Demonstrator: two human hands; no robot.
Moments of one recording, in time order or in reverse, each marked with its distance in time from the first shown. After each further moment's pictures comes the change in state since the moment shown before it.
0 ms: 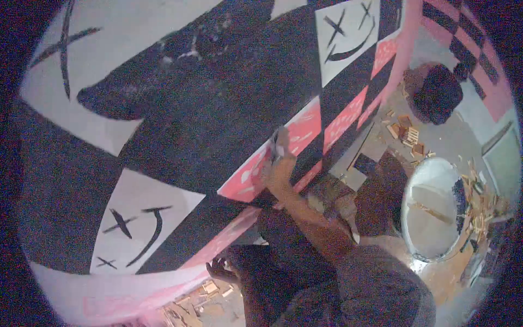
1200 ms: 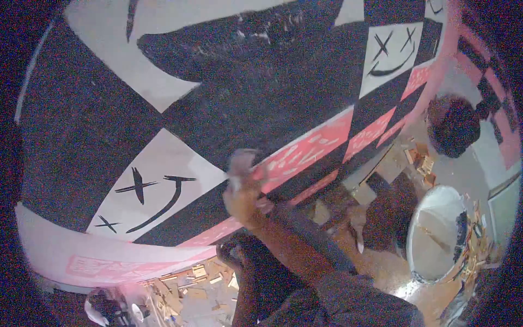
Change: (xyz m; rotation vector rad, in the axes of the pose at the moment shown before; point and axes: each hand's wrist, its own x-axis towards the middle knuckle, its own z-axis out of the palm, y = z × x) left_hand -0.005 0.026 -0.013 -0.083 -0.353 -0.158; right_hand -0.093 -0.107 0.051 -0.012 -0.065 -0.351
